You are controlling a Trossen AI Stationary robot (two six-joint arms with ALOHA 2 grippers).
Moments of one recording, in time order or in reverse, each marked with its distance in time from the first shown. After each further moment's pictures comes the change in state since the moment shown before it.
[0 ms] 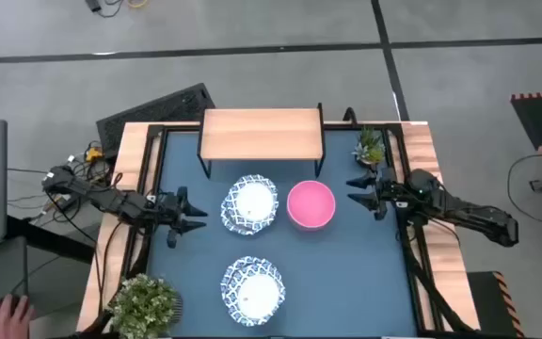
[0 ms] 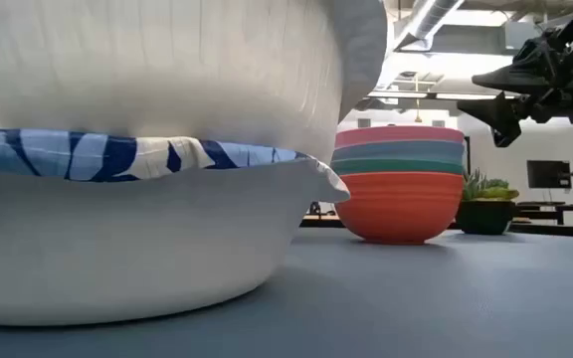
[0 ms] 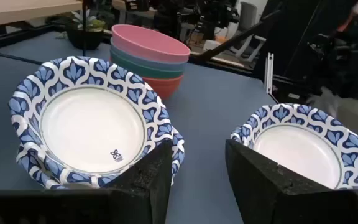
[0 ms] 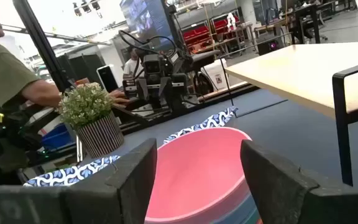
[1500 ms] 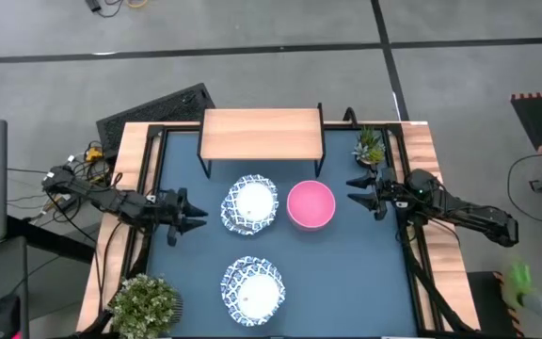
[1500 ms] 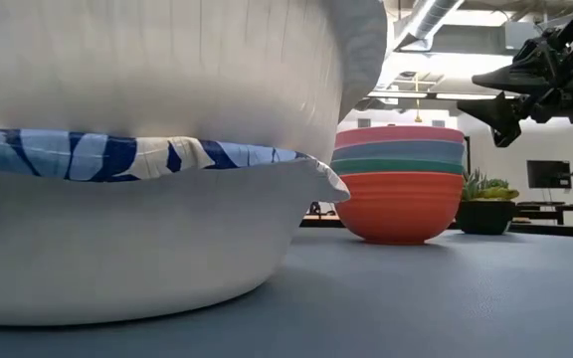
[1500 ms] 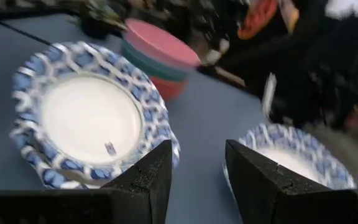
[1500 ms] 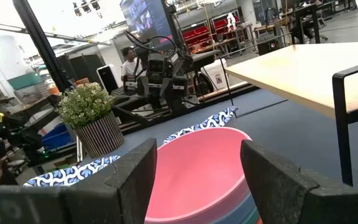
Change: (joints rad) left arm 0.000 0.000 0.000 0.028 -0.059 -0.186; right arm 0.000 0.000 0.000 0.000 0.000 0.000
